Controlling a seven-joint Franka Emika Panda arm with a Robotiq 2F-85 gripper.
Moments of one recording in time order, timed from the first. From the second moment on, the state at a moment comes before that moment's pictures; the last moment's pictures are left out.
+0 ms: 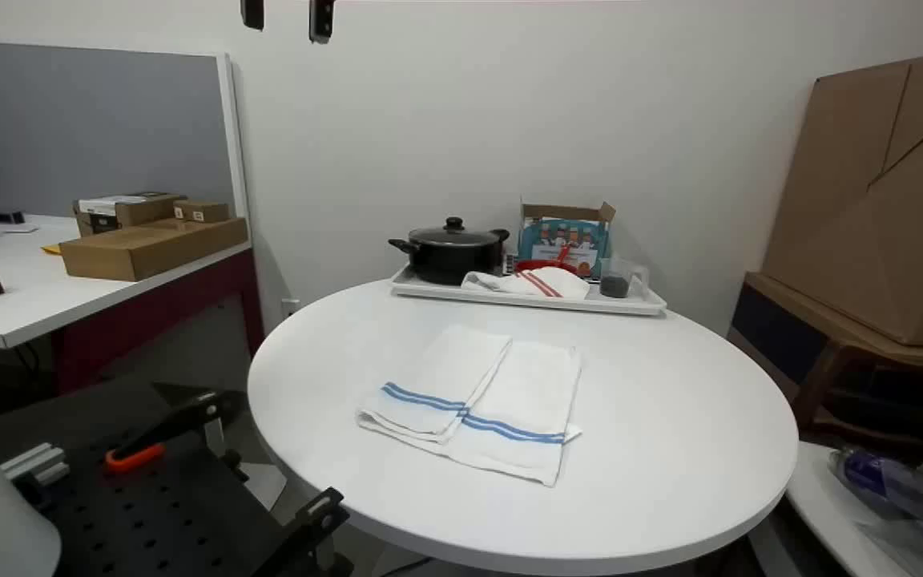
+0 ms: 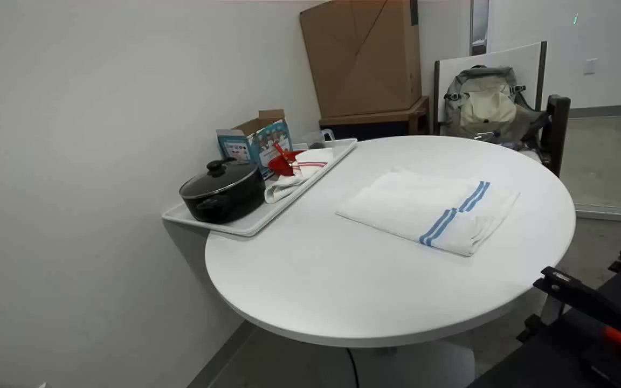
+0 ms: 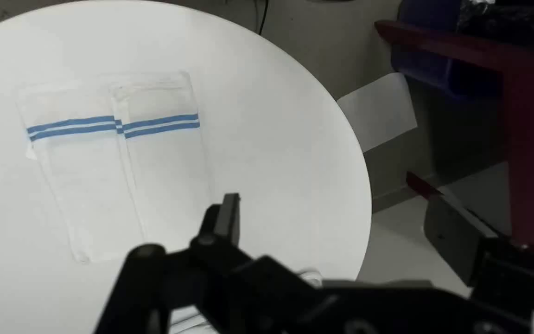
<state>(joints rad) 0.18 -0.65 0.05 -2.46 0.18 1.86 -0.04</state>
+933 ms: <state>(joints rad) 0.03 -0.57 -0.01 -2.46 0.09 2.06 -0.05</state>
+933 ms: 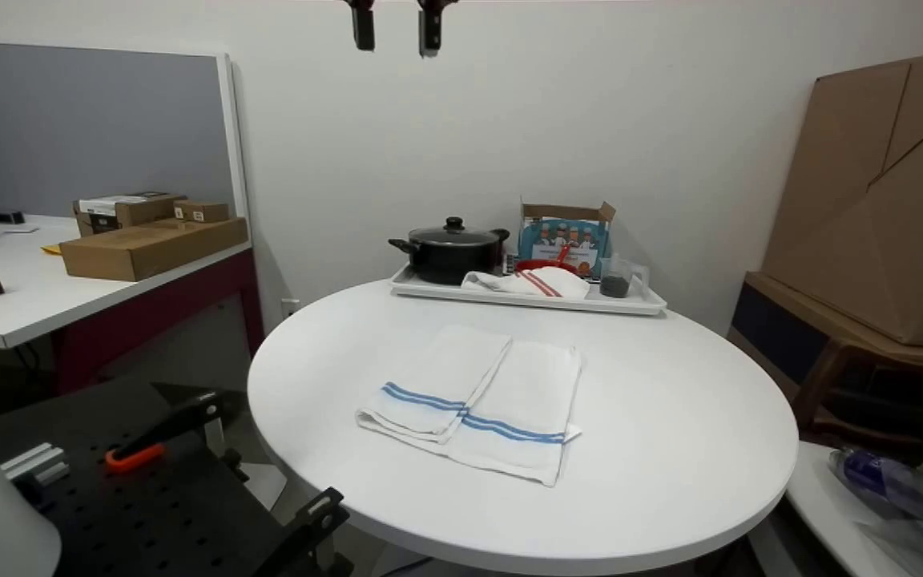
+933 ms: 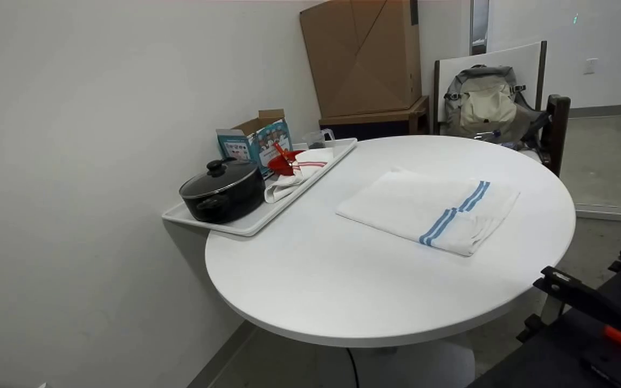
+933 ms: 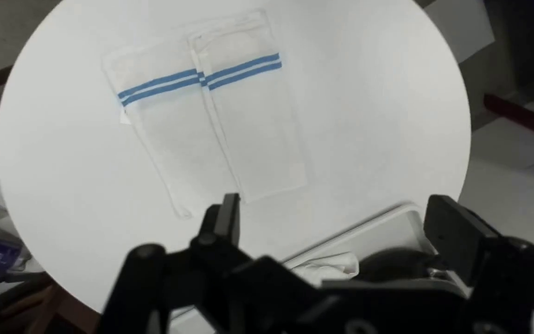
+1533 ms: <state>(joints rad) -0.02 -0.29 -0.15 -2.37 0.11 2.20 -0.16</state>
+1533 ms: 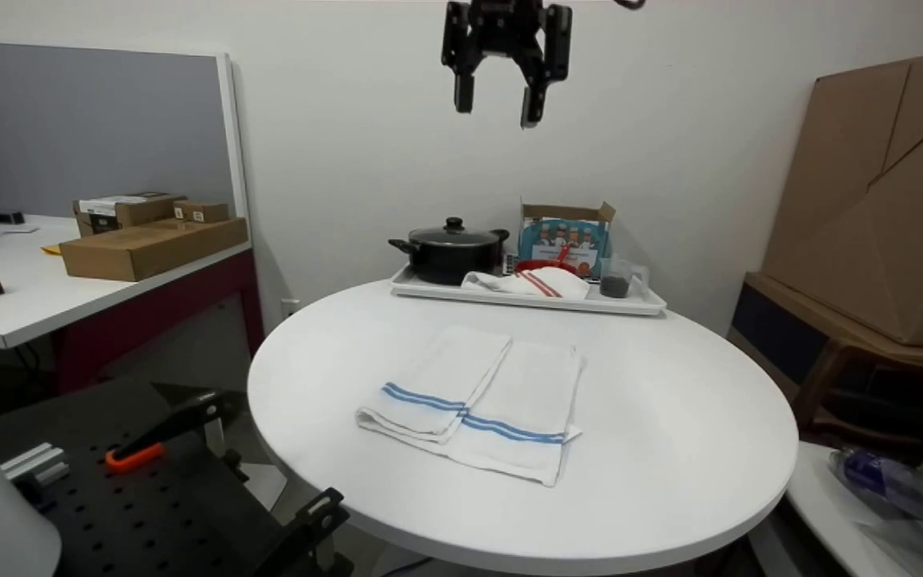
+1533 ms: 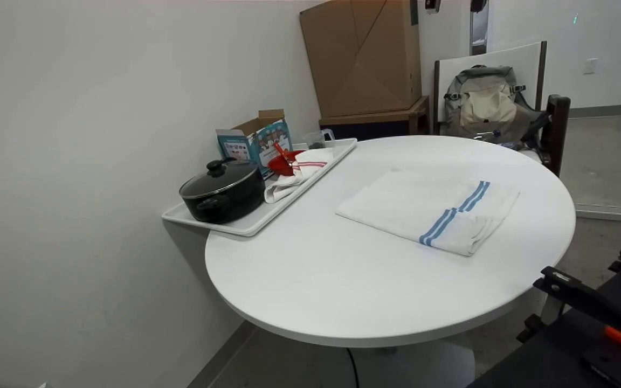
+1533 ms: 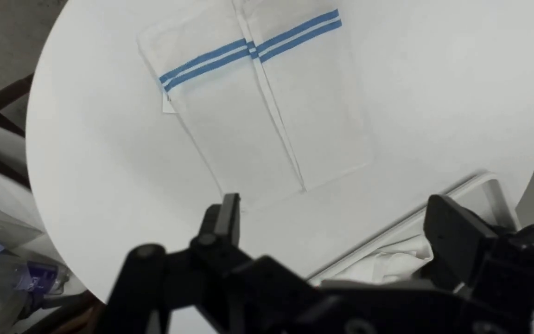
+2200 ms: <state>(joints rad) -0.09 0.10 -0.18 -2.23 0.11 2.39 -0.22</state>
